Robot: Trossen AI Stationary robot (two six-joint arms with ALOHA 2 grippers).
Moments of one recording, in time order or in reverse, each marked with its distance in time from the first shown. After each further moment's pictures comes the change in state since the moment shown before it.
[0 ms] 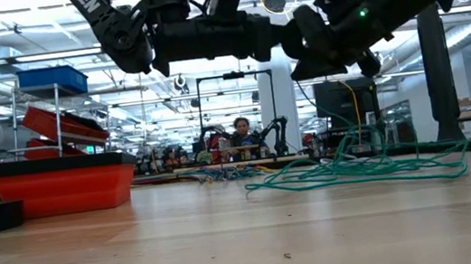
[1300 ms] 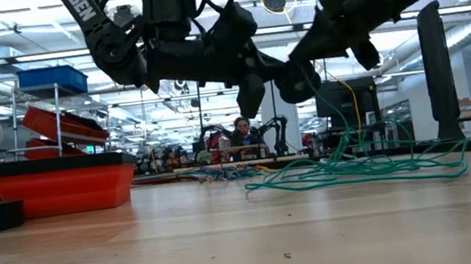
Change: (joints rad) left arm -0.027 0.025 -0.065 -0.074 -0.117 0.443; right arm 0.029 -0.119 0.001 -0.076 -0.152 0.078
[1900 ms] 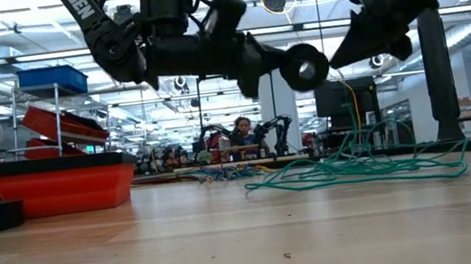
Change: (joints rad) left arm 0.014 -0.028 -0.002 0.013 0.162 -0.289; right arm -0.025 -0.244 0.000 -0.481 -0.073 -0.003
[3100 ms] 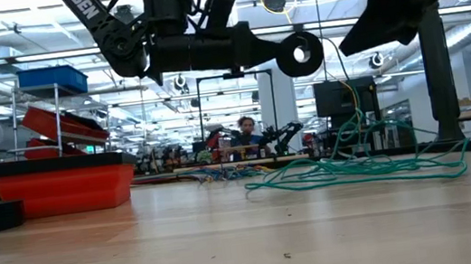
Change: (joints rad) left arm 0.103 -0.041 0.024 -0.058 0.188 -0.404; right arm 0.146 -0.041 0.000 -0.040 0.053 -0.138
